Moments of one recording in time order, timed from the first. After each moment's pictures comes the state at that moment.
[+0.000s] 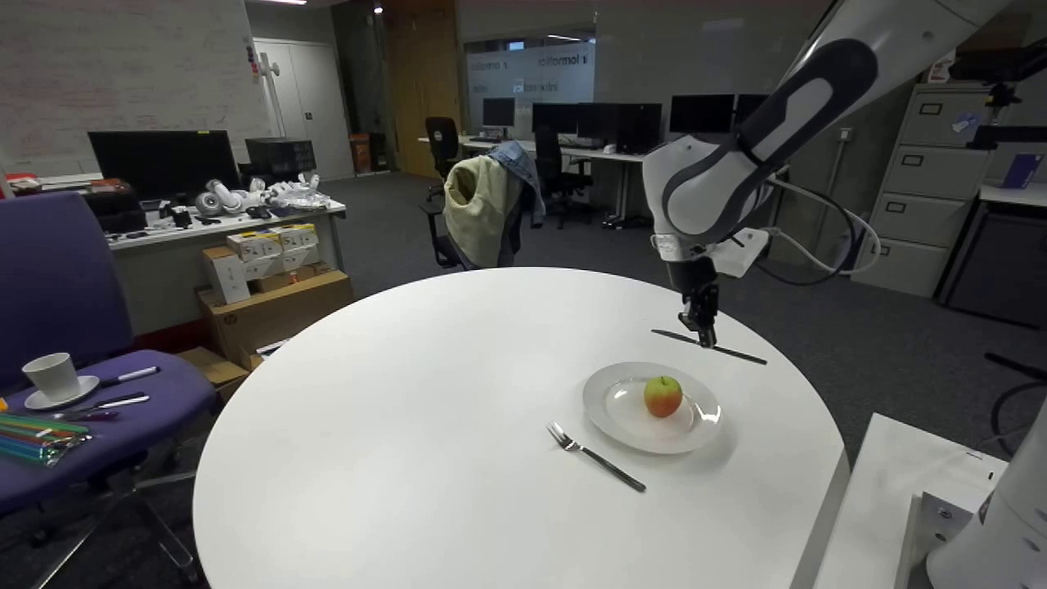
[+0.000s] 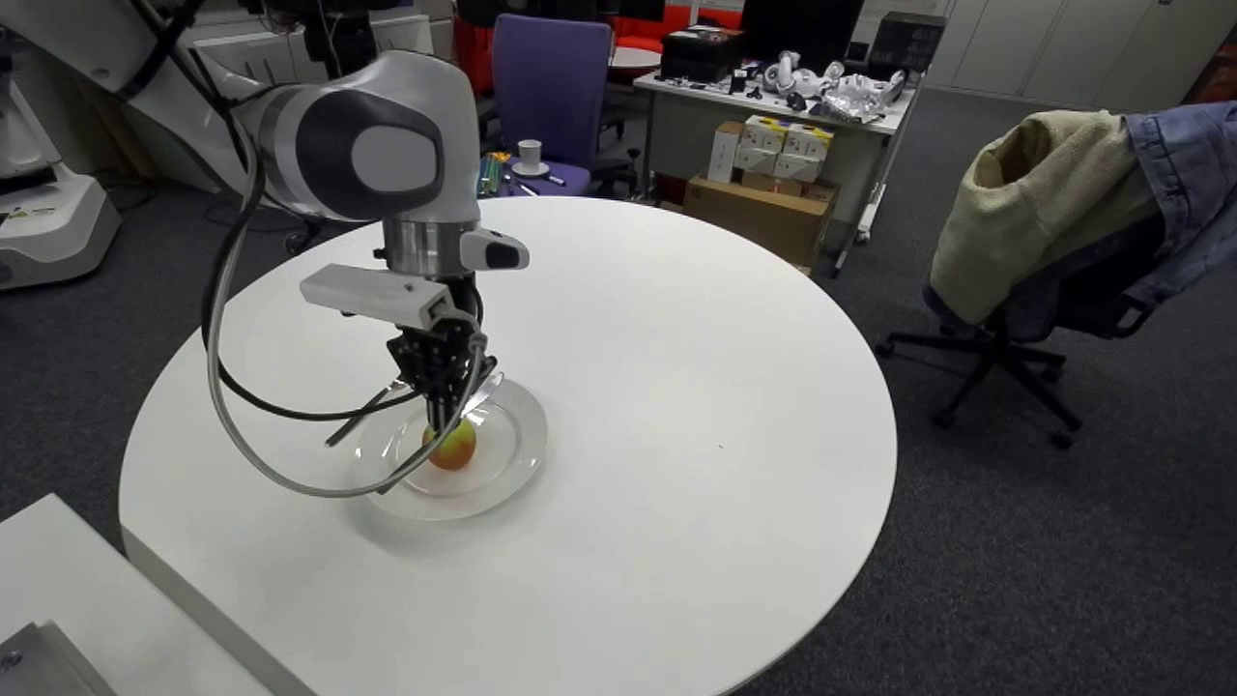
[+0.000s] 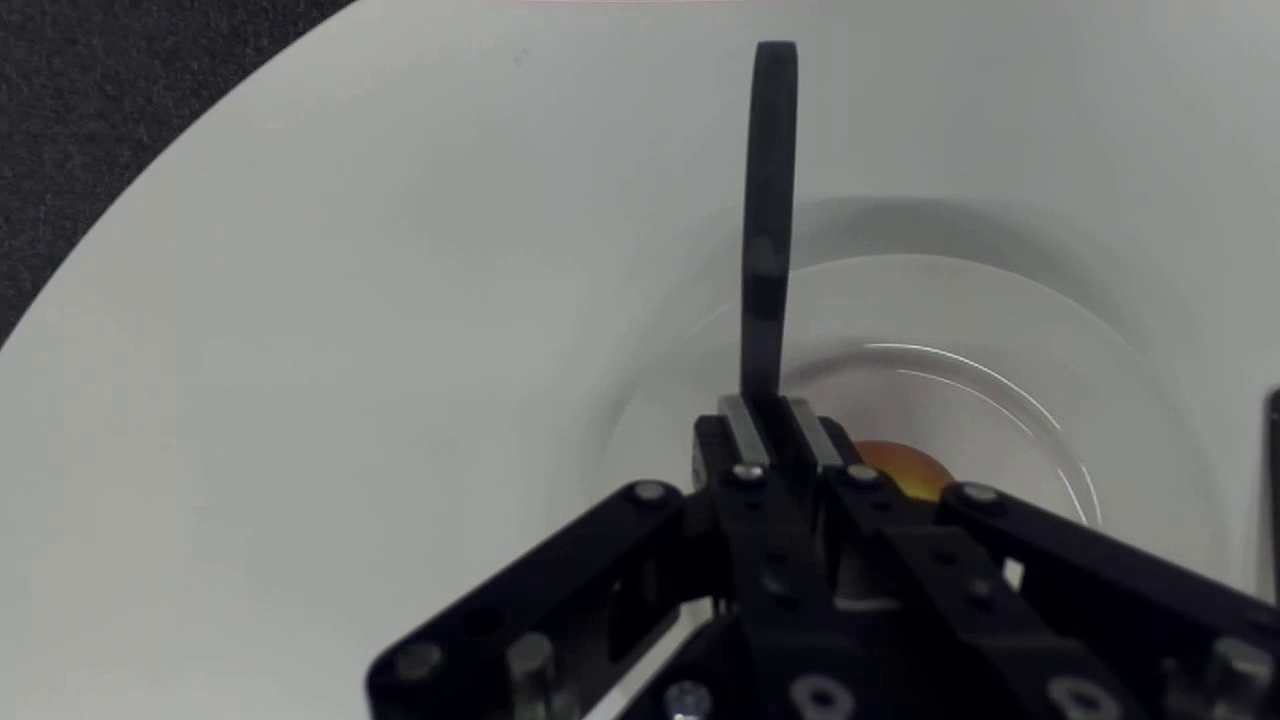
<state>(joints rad) -0.08 0.07 -0.11 -2.39 -0.24 2.20 -0.11</state>
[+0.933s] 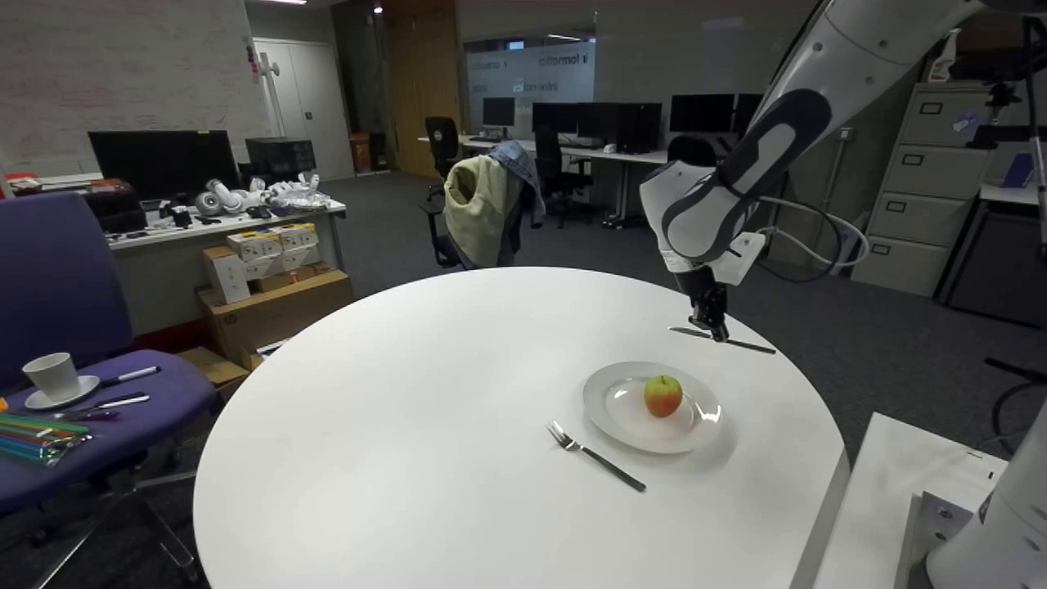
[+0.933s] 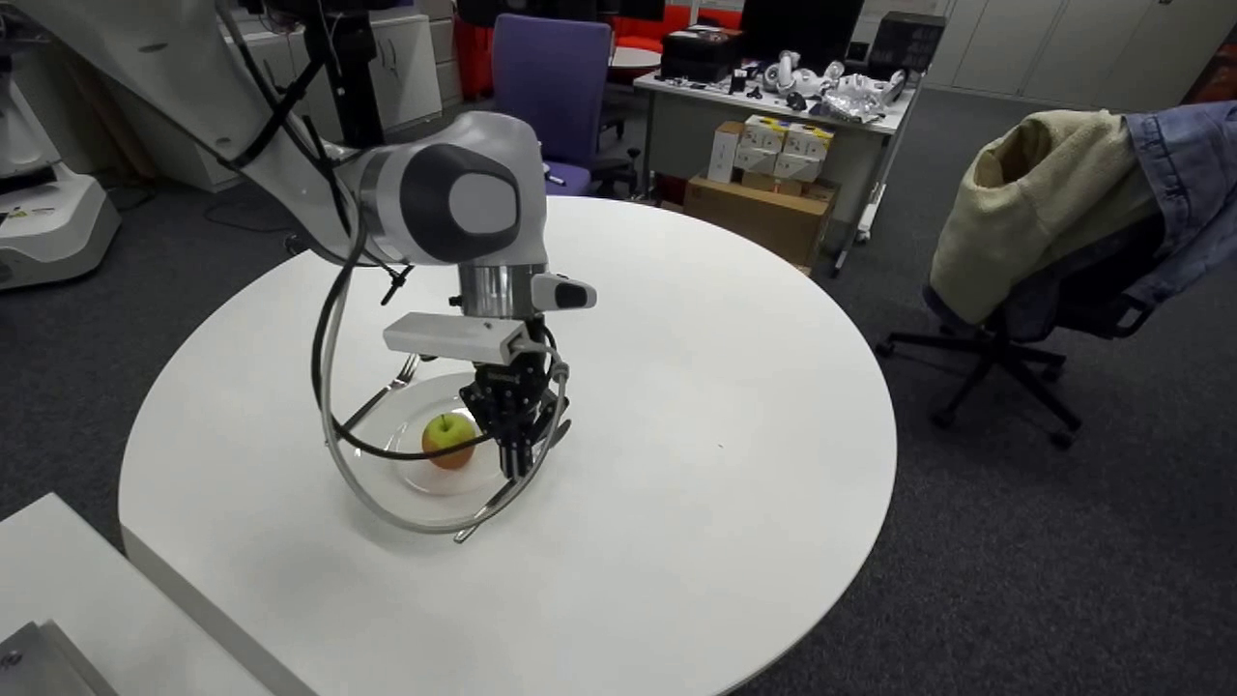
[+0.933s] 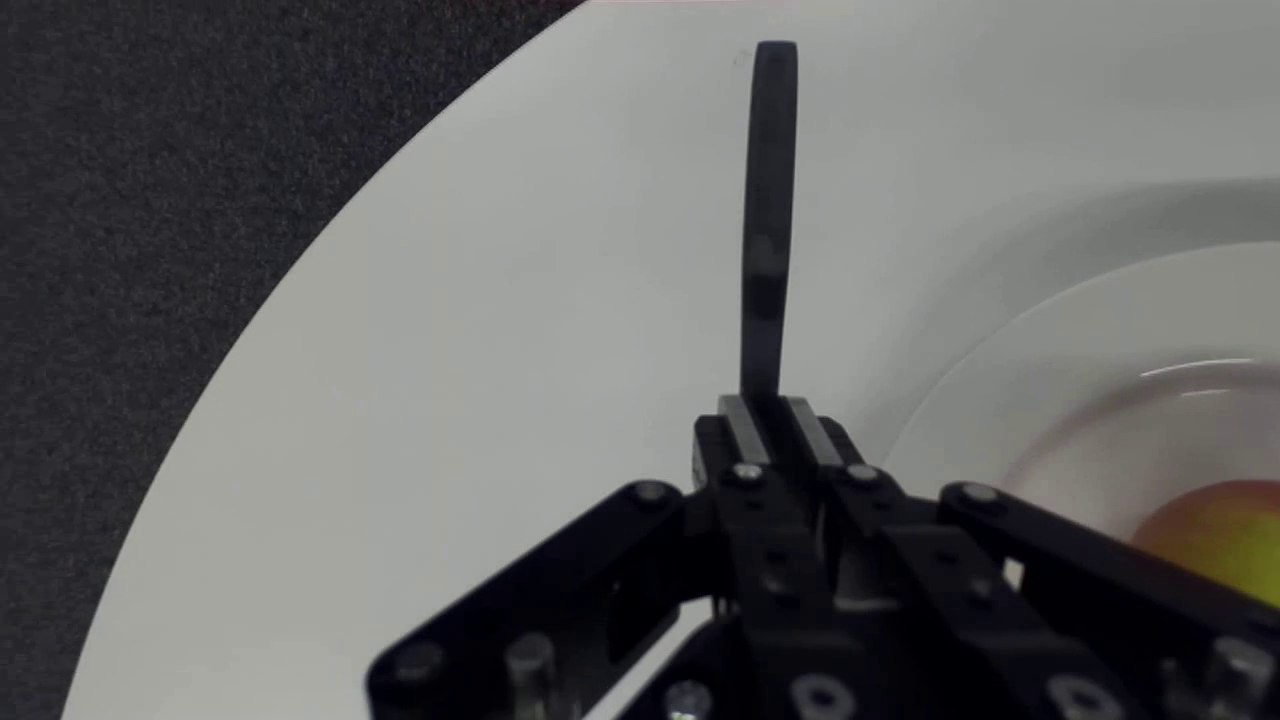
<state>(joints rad) -0.12 0.25 -0.18 -2.26 -0.41 2.20 -0.04</state>
